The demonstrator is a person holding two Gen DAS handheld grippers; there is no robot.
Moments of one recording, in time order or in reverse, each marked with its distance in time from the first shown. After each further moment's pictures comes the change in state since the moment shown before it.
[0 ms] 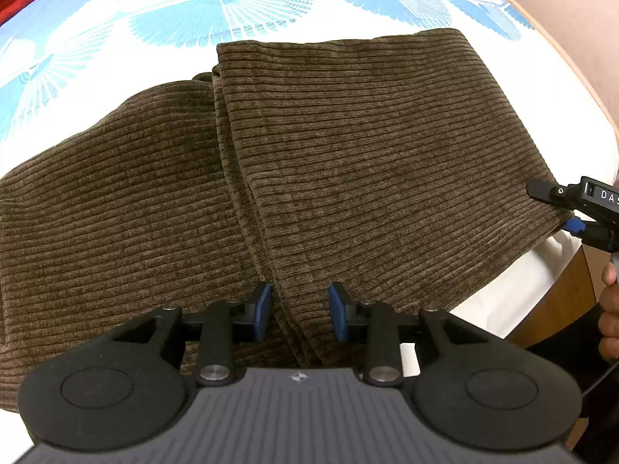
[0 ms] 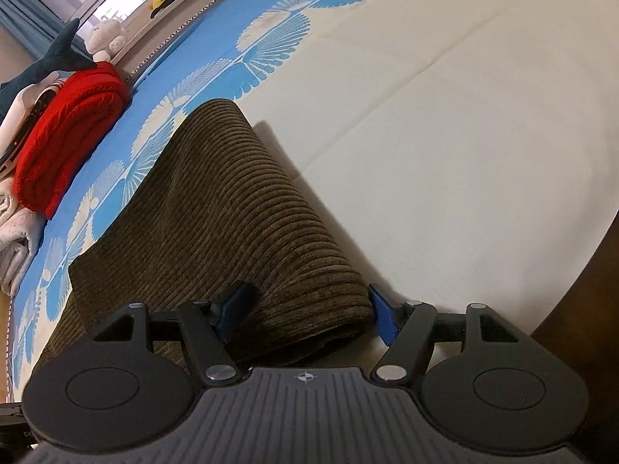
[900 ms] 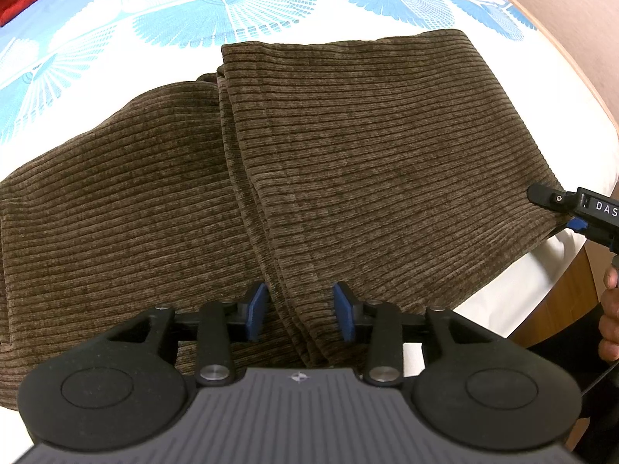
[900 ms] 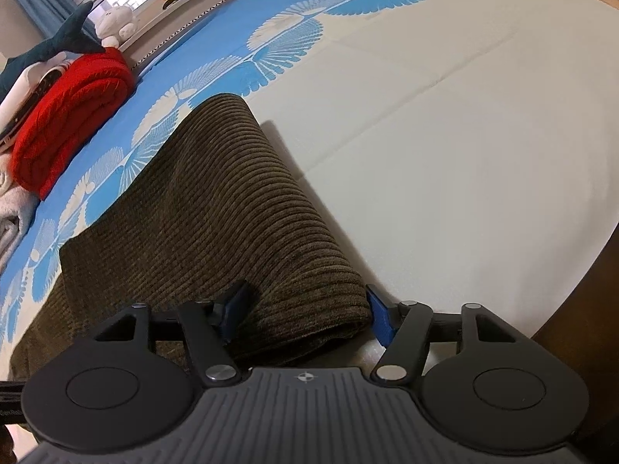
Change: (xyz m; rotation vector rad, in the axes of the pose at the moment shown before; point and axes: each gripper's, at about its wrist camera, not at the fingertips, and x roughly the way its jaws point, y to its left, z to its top) left arm -0.002 0.003 0.001 0.004 0.004 0.014; right arm 0.001 0.009 -0.005 -0.096 -0.025 -0.042
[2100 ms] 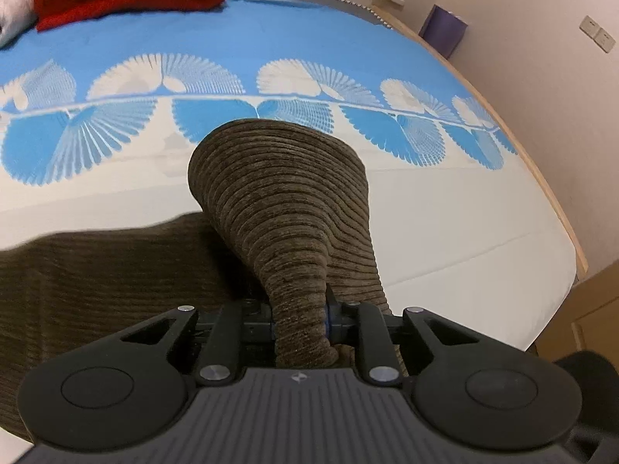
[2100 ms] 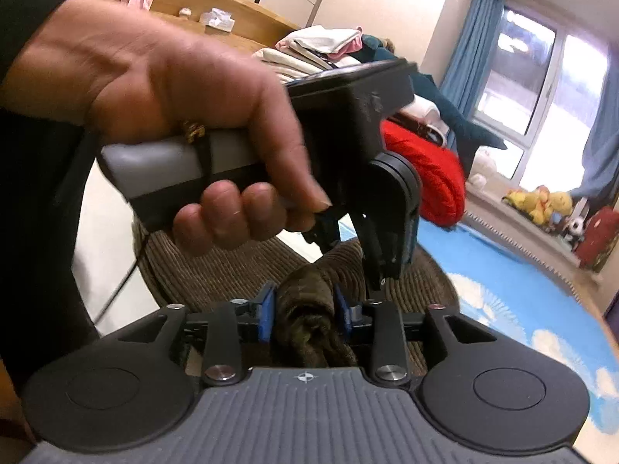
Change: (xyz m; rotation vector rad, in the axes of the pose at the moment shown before) left arm -0.083 0.052 0.030 -0.174 -0.257 -0.122; right arm -0.110 0.194 -0.129 -1.202 -0.396 0.451
